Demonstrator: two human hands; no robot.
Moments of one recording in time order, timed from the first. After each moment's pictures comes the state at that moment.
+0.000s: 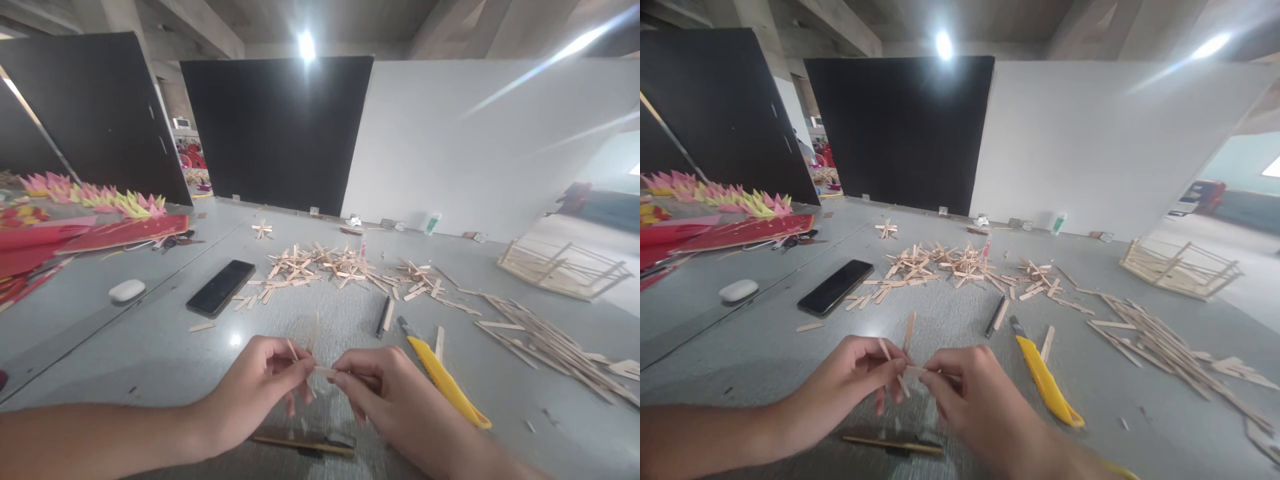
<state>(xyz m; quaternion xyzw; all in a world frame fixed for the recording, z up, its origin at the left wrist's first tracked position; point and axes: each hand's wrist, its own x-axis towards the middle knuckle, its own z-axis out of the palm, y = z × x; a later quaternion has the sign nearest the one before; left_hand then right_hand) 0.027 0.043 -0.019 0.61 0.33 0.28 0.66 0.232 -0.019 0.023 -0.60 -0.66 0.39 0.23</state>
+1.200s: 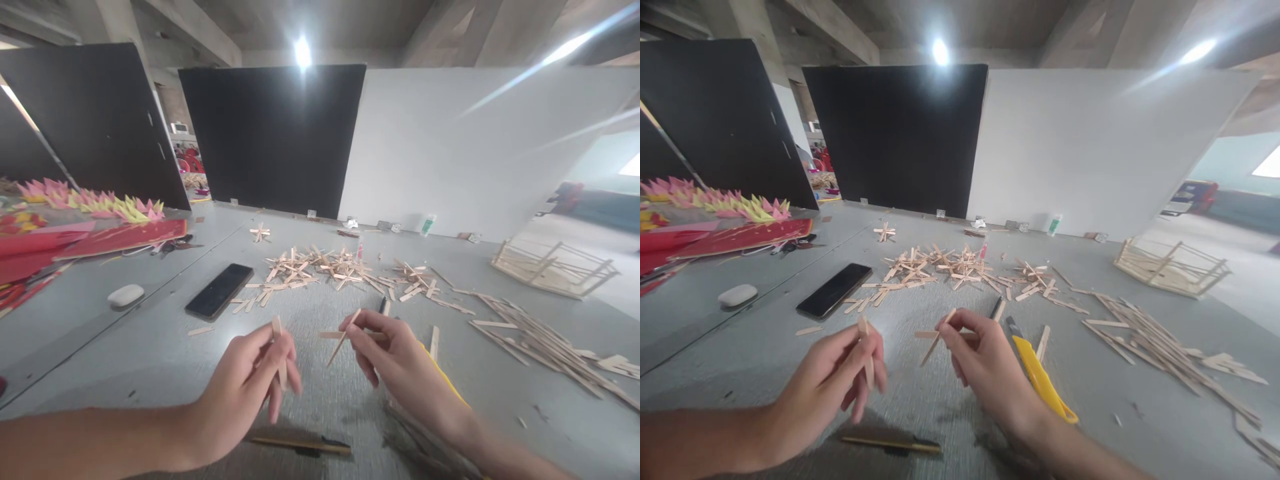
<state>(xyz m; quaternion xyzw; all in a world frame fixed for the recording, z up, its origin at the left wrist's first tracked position) 0.013 0.034 -0.012 0.69 0.35 0.33 0.54 0.242 -0.006 0.024 -0.59 -0.57 0.40 0.41</state>
